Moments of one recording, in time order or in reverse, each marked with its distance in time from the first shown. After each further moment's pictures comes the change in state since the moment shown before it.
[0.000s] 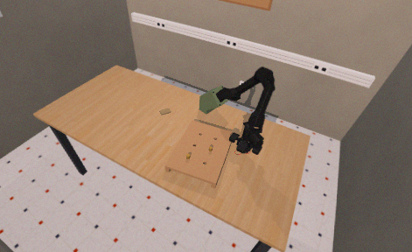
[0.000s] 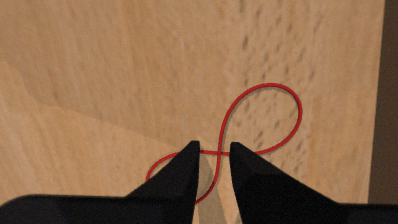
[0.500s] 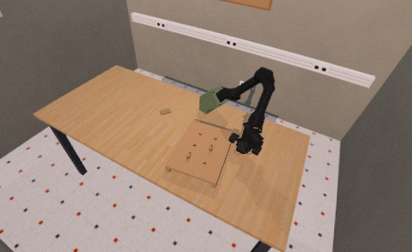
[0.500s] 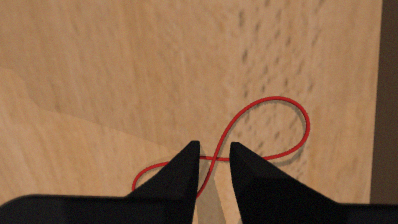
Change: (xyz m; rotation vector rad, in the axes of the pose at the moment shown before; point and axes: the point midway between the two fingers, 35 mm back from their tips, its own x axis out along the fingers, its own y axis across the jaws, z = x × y) arm 0.001 0.000 0.005 0.003 -0.022 0.002
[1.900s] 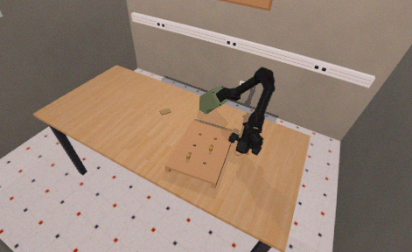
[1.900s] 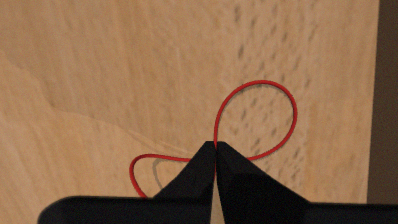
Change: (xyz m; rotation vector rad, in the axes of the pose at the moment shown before) arm 0.000 -0.002 -0.001 0.003 0.010 -0.005
